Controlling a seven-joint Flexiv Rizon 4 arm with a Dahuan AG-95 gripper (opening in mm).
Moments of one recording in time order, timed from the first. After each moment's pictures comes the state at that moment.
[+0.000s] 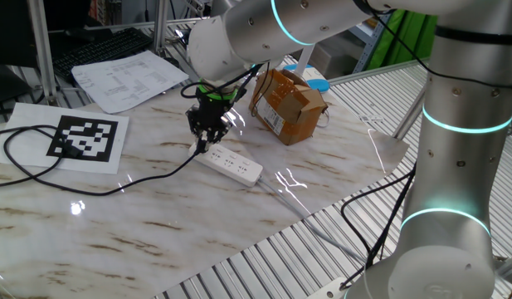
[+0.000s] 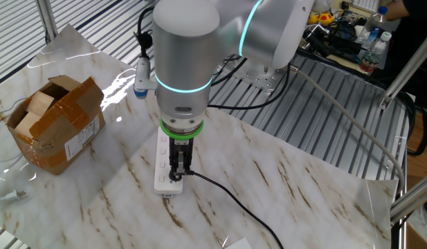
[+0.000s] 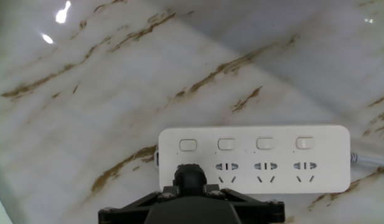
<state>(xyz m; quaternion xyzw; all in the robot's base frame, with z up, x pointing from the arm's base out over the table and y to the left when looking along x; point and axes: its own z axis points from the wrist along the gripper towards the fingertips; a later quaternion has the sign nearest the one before) 0.580 0.031 0.059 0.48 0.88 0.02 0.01</state>
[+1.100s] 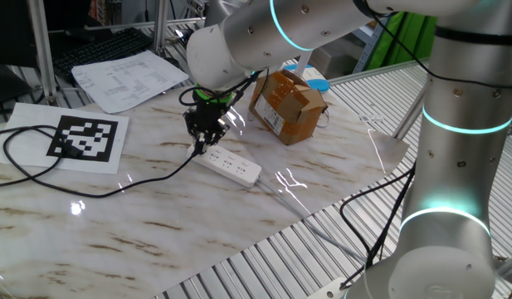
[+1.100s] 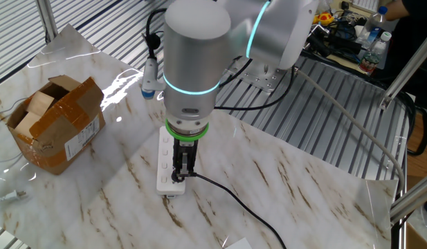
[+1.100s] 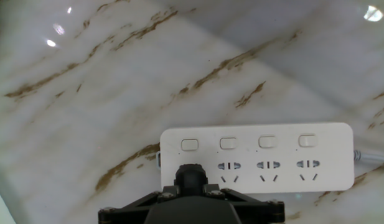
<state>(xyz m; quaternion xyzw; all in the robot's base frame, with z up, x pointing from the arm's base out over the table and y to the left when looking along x) 0.578 0.038 0.057 0.48 0.87 0.03 0.02</state>
